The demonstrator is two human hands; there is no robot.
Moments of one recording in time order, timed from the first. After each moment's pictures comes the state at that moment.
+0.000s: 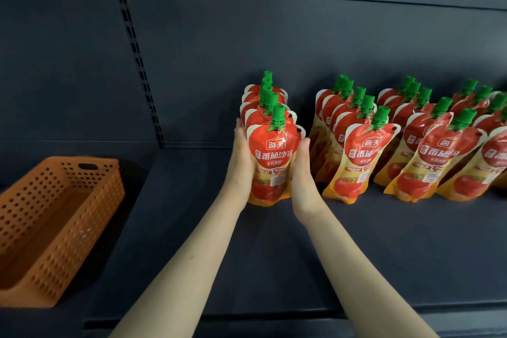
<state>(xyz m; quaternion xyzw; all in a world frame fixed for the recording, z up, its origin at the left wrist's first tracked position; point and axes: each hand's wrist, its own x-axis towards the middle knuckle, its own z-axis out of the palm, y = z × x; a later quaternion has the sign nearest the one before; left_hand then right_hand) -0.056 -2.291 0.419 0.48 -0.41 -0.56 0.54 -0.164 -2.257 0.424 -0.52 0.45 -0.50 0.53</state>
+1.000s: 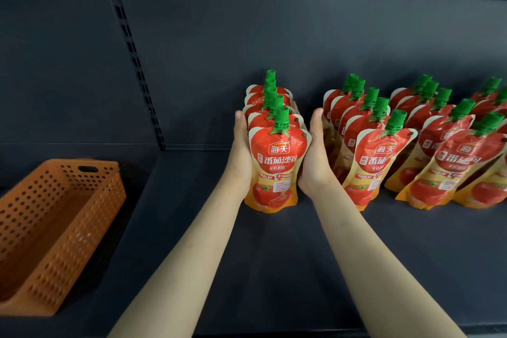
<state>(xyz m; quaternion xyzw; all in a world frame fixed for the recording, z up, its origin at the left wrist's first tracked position) -0.050 -2.316 0.434 0.38 -0.39 -0.63 0.56 -0.171 -2.318 0.436 -0.44 0.37 -0.53 0.63</state>
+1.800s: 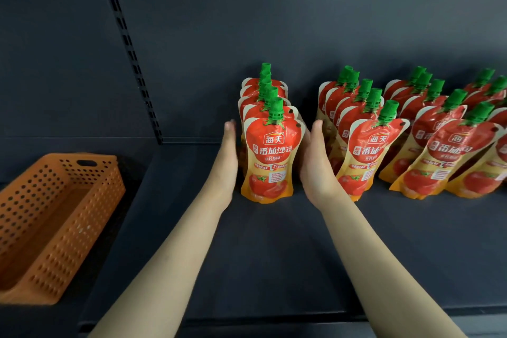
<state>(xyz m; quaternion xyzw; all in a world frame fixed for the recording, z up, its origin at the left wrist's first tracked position) -0.034 -2.286 0.421 0.48 -0.44 -0.56 0.51 -0.187 -2.287 0.422 -0.51 0.44 -0.49 0.56</state>
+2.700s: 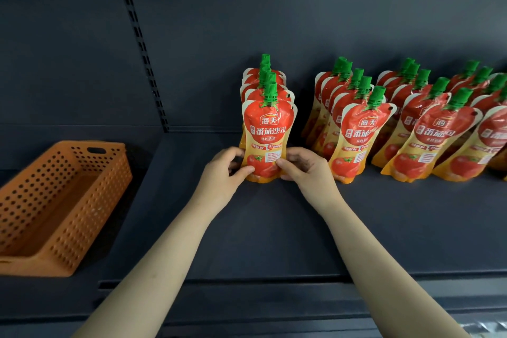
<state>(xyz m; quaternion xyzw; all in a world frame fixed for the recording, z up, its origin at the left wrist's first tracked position) -0.006 -2.241 0.388 0.56 -0.65 -0.31 0.39 -0.204 -2.250 0.383 -0.62 0.49 -0.47 0.39</state>
